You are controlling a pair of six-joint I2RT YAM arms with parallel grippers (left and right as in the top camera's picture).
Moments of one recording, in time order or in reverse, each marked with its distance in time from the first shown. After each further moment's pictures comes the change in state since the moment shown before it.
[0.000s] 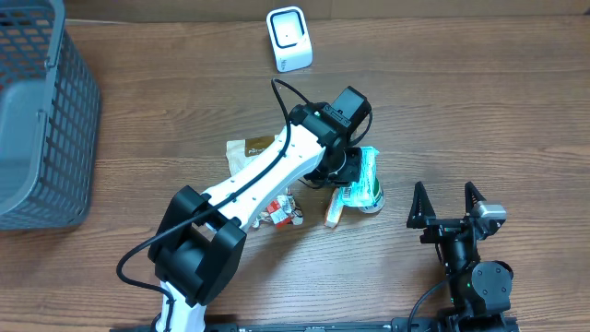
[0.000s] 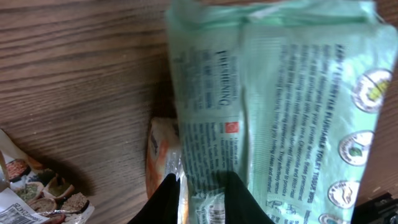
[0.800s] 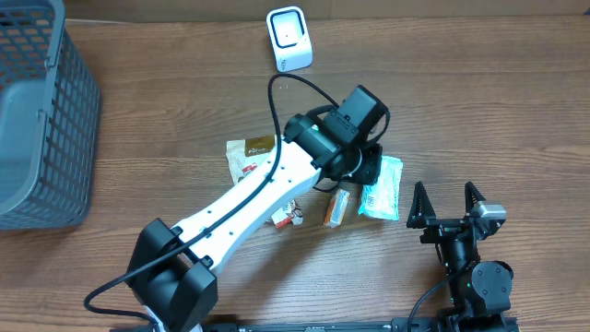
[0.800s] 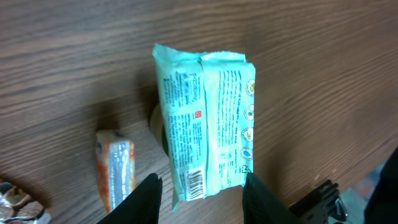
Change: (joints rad) left arm -0.073 -0.151 -0.011 0.109 -0.005 -0.029; right arm 0.000 0.000 0.000 0.000 0.000 0.000
